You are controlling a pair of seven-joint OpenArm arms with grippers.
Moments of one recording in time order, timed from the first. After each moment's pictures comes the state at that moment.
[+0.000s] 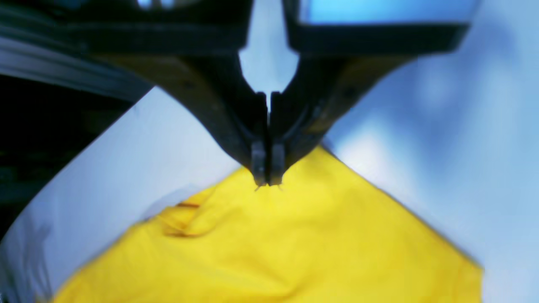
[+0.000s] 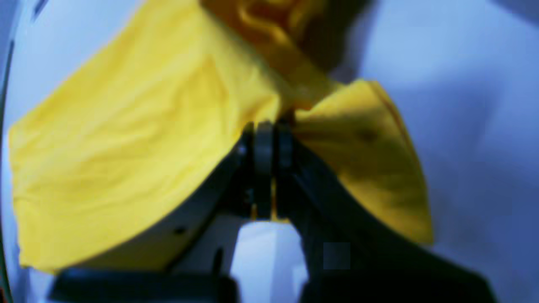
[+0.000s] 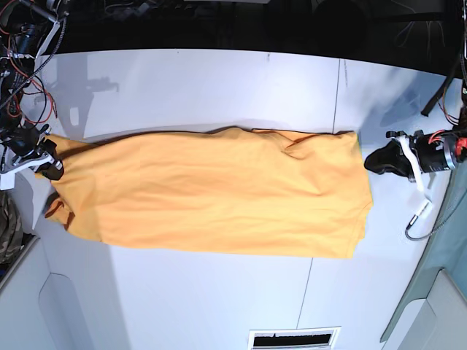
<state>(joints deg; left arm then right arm) 0.6 -40.2 -1.7 78.3 -58.6 -38.9 53.3 5.9 13.8 34.8 67.3 34.5 28.4 -47.9</state>
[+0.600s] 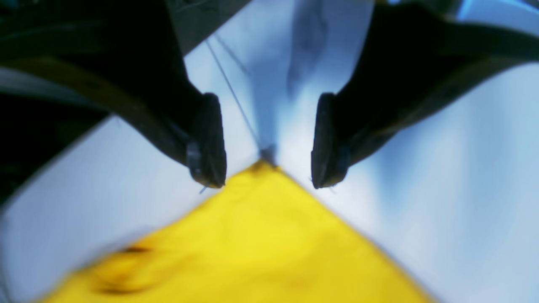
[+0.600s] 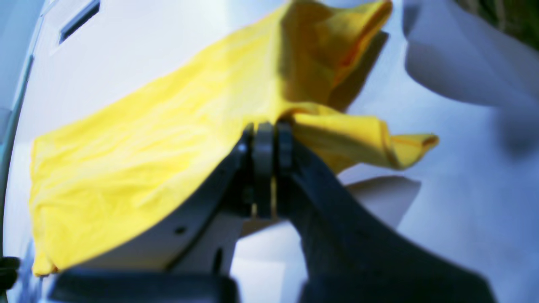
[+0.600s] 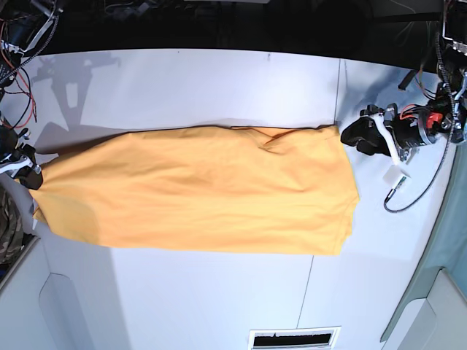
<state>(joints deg) 4.9 -31.1 -1.6 74.8 -44.0 -34.0 43.8 3.7 13.5 39.2 78.7 37.7 28.4 -54.2</state>
